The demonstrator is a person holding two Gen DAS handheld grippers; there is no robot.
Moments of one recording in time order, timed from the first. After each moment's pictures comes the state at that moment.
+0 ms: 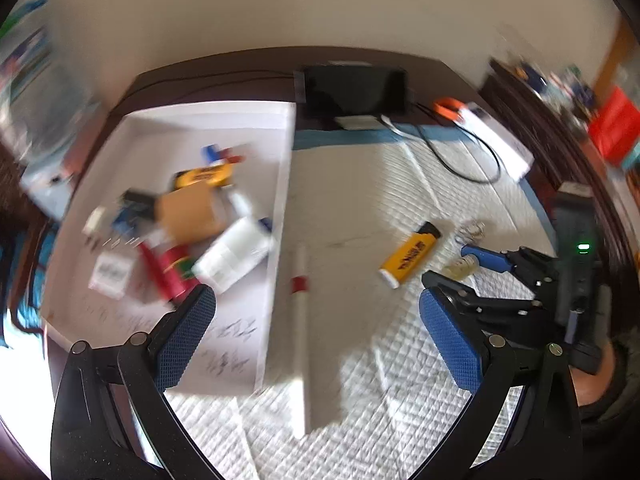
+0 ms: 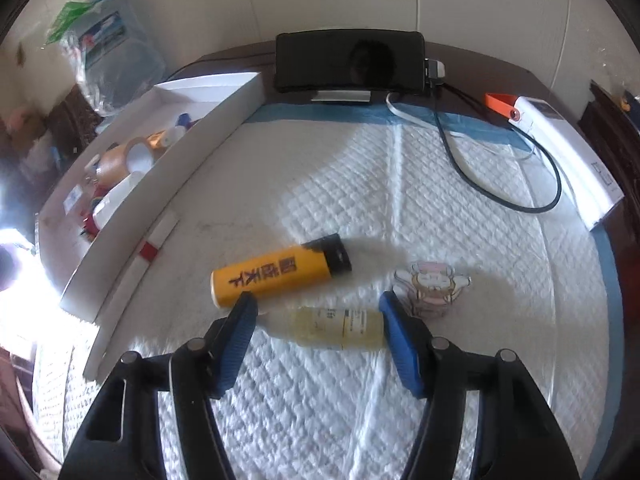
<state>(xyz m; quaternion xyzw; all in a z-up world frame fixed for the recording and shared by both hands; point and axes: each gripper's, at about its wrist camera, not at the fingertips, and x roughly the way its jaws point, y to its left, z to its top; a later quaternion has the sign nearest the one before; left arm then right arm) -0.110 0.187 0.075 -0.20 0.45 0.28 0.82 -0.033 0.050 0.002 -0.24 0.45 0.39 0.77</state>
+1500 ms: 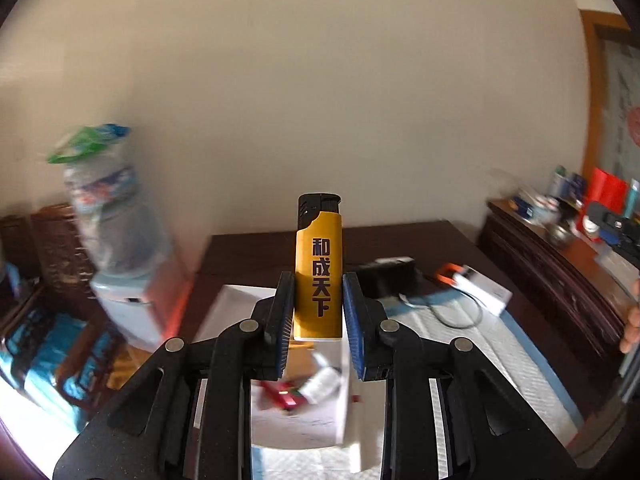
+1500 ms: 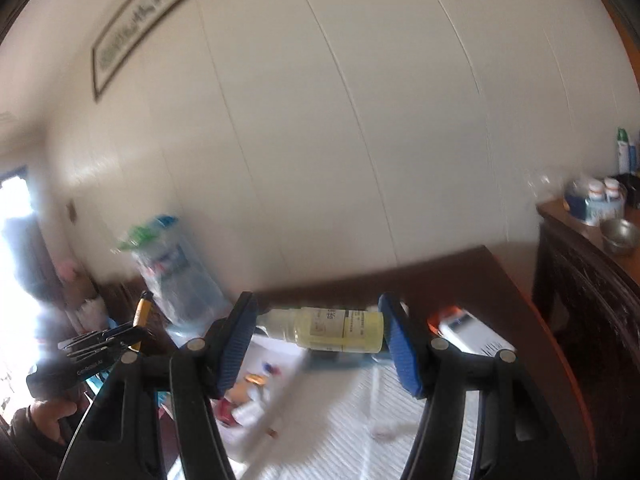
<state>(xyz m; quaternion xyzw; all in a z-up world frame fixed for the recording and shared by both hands) -0.236 0.171 0.260 -0.10 0.21 0.39 0.89 -0.084 -0.040 0.270 0.00 0.19 0.47 0.86</state>
